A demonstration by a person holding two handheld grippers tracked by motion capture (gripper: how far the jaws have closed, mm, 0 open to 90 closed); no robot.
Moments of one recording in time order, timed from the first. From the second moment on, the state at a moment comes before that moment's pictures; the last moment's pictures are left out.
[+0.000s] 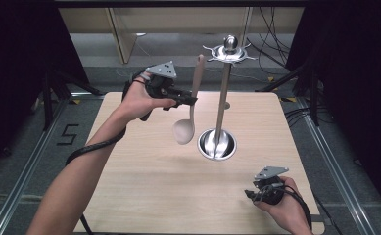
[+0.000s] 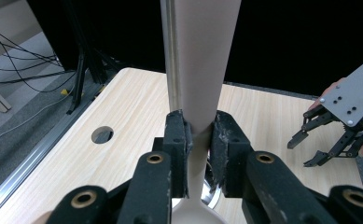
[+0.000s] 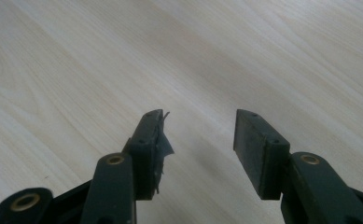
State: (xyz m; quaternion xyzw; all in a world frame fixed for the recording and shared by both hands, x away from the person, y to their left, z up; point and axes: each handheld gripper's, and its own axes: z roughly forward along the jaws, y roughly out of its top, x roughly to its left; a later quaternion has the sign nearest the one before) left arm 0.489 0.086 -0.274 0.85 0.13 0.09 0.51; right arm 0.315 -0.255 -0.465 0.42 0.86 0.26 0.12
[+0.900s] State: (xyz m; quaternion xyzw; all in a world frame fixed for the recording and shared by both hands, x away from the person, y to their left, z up) left arm 0.494 0.077 -0.275 0.85 0.13 0.08 0.50; right arm 0.316 -0.257 -0.465 0.41 0.87 0.26 0.12
